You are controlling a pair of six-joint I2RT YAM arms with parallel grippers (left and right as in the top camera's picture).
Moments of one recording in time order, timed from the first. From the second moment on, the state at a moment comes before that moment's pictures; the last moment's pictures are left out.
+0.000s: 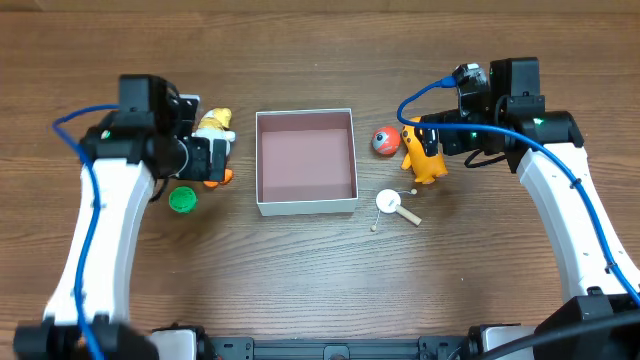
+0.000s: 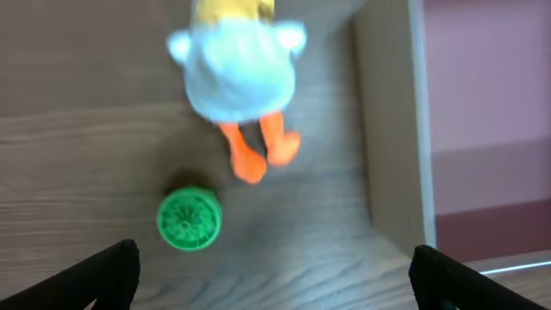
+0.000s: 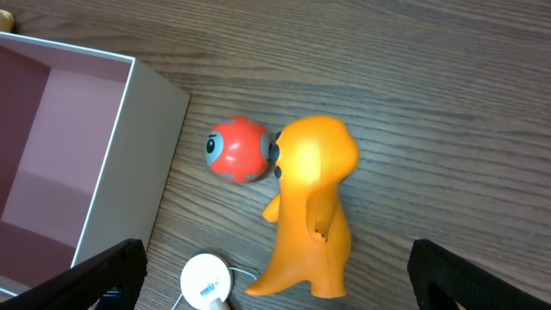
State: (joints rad) left arm 0.03 1.47 1.25 -1.02 0.10 0.07; right arm 0.07 1.54 1.30 -0.80 -0.27 -0.14
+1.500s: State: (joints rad) left arm 0.10 1.69 1.01 -0.71 -0.02 0.20; right arm 0.07 1.54 1.30 -0.80 -0.27 -0.14
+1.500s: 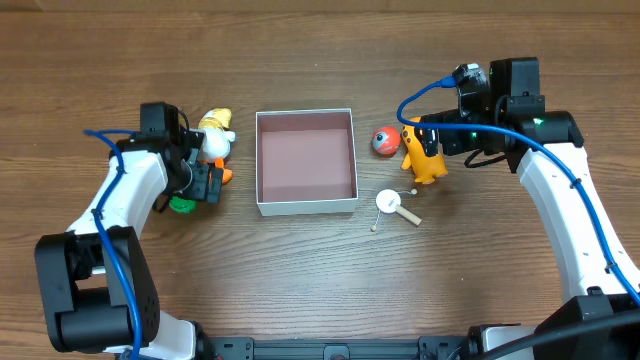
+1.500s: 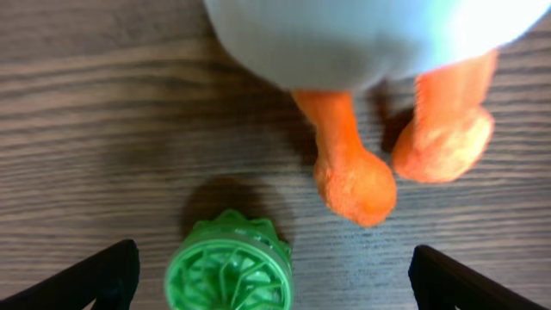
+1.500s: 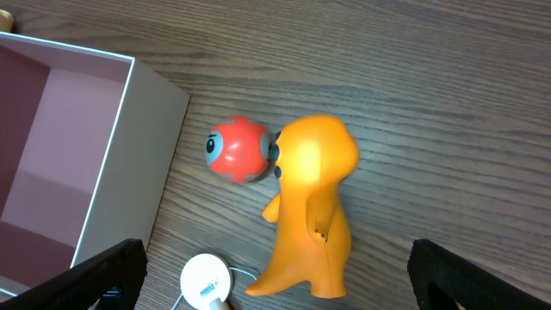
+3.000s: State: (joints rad) left arm 0.10 1.69 0.90 -0.60 -0.08 0.18; right arm 0.07 1.54 1.30 -0.80 -0.27 -0.14
